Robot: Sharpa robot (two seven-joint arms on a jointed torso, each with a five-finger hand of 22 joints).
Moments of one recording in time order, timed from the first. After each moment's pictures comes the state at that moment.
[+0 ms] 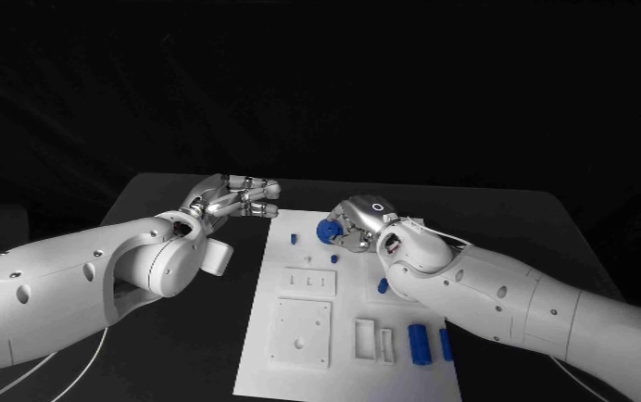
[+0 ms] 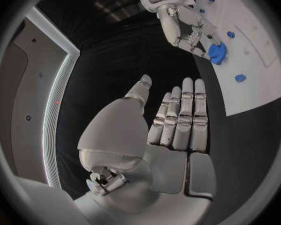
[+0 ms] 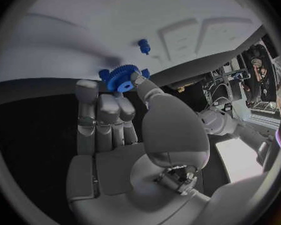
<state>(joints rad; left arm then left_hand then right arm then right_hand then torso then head) 1.37 -0.87 -0.13 1.51 -0.14 -0.34 0.30 1.27 -0.01 0.07 -0.05 0.11 0.93 0.16 0.07 0.06 1.09 0.14 0.06 0.06 1.21 0.10 0.12 0.08 0.05 1.03 0.09 0.22 0.08 1.11 -0.48 0.09 1.18 -1.83 -0.44 -0.20 1.25 -0.10 0.34 -0.11 0.18 1.10 0.08 0.06 0.06 1.32 -0.02 1.09 1.14 1.45 -0.08 1.06 1.01 0.09 1.47 -0.10 0.59 1.31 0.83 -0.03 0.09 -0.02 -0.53</state>
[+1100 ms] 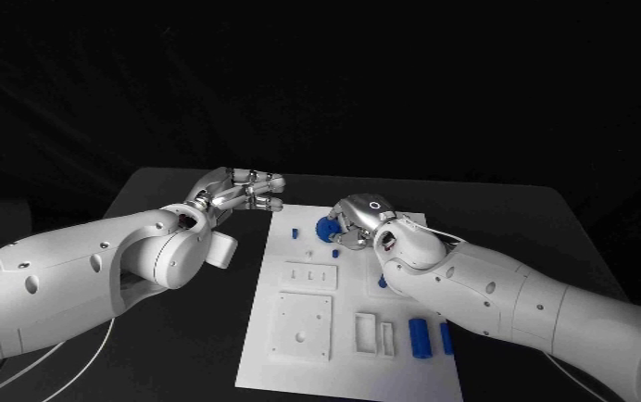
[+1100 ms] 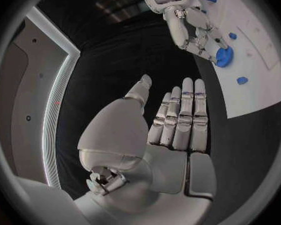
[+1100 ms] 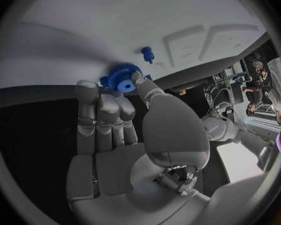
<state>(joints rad) 1.37 -0.86 -0.13 1.50 -0.14 -0.33 0.30 1.27 -0.01 0.07 -0.05 0.11 0.93 0.16 0.07 0.06 1.09 0.14 0.06 0.06 1.21 0.10 0.12 0.08 0.05 1.03 0.09 0.22 0.08 1.11 -0.44 0.08 1.11 -1.84 -0.44 -0.21 1.25 -0.11 0.33 -0.10 0.18 1.10 0.08 0.06 0.06 1.33 -0.01 1.09 1.13 1.45 -0.08 1.06 1.01 0.09 1.47 -0.10 0.60 1.31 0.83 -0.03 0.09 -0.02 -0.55</state>
